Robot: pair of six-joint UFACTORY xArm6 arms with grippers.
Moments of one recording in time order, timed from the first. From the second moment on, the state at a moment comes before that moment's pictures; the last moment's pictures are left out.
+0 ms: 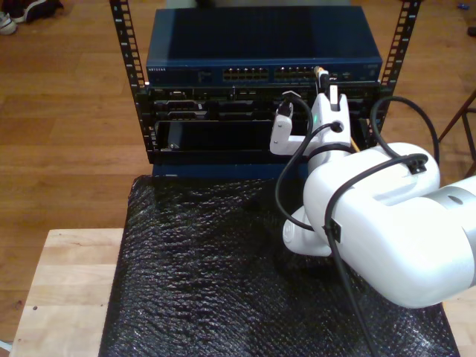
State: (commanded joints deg) left arm 81.2 -28.5 -6.1 2.4 60.2 -180.7; right arm 22.5 43.8 -67.2 24.2 -79.9 -97.0
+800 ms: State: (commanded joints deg) left arm 81.2 -28.5 -6.1 2.4 60.2 -180.7; right arm 22.6 43.9 -67.1 24.1 -79.0 -97.0
